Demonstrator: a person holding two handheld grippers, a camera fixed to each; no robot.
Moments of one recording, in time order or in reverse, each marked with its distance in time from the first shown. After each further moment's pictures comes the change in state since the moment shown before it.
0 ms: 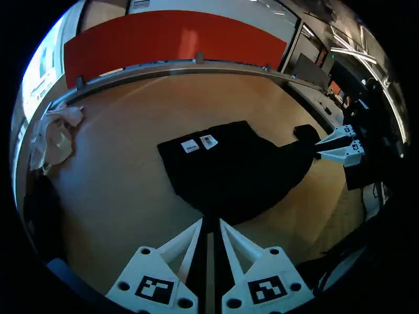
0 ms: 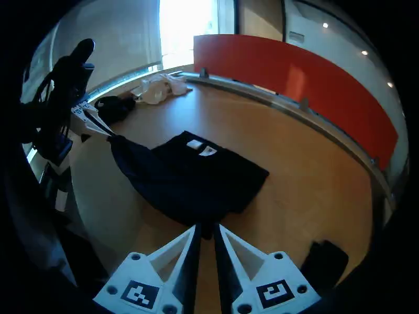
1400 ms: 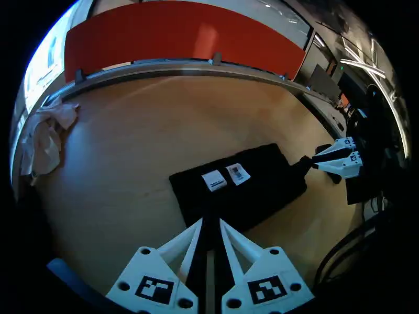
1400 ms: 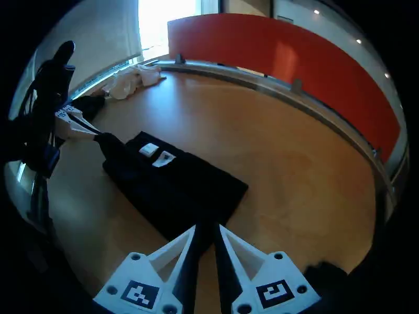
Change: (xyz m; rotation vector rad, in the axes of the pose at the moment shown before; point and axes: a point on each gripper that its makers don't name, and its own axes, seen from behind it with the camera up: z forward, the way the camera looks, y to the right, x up) left arm 0.050 -0.048 0.095 0.022 0.027 -0.067; right arm 0.011 0.074 0.090 -0.061 -0.084 0.069
